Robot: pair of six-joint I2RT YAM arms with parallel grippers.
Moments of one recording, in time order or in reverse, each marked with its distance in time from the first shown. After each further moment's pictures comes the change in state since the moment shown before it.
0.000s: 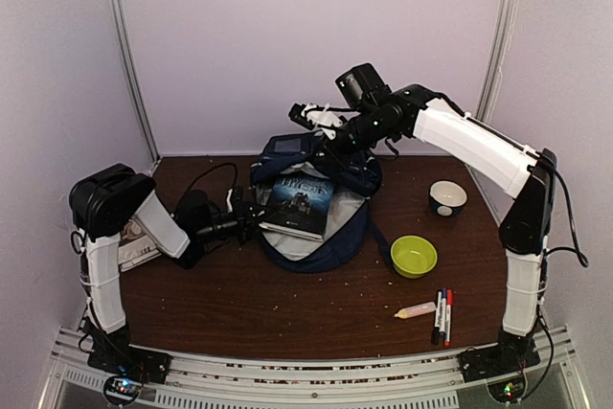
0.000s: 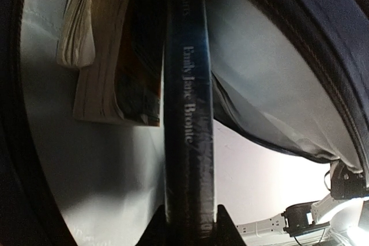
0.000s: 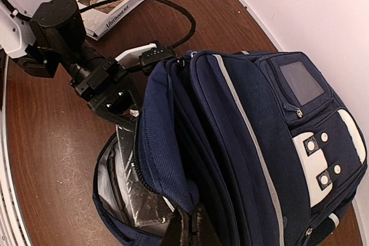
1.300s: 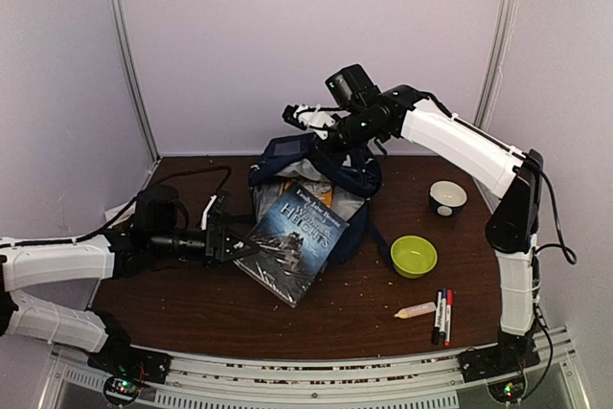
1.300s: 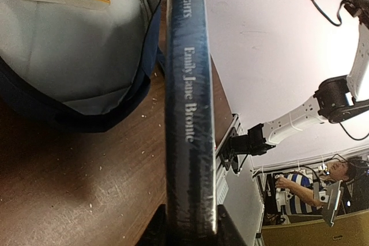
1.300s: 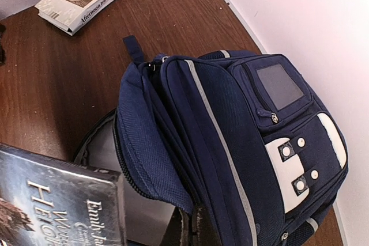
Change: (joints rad) left arm -0.182 -0.935 -0.188 -1.092 -0.007 0.570; right arm 0.006 0.082 0.100 -0.011 0.115 -0.042
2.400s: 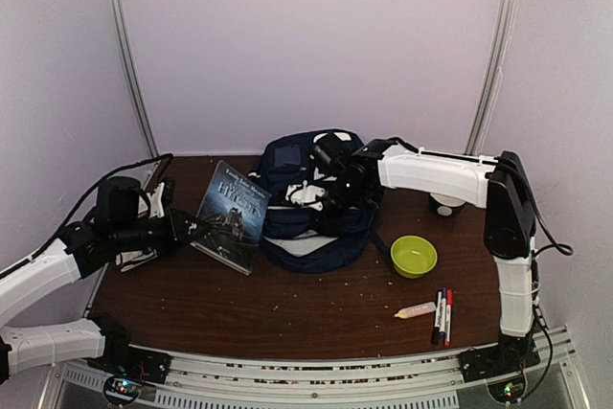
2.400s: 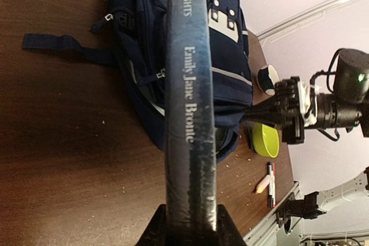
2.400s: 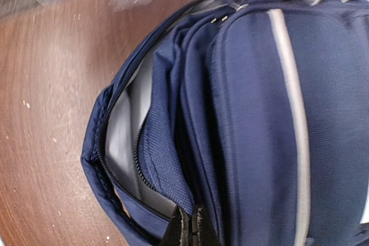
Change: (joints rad) left arm 0.192 -0.286 0.061 -0.470 -0.344 0.102; right arm 0.082 0.001 -0.415 0.076 -0.025 -0.165
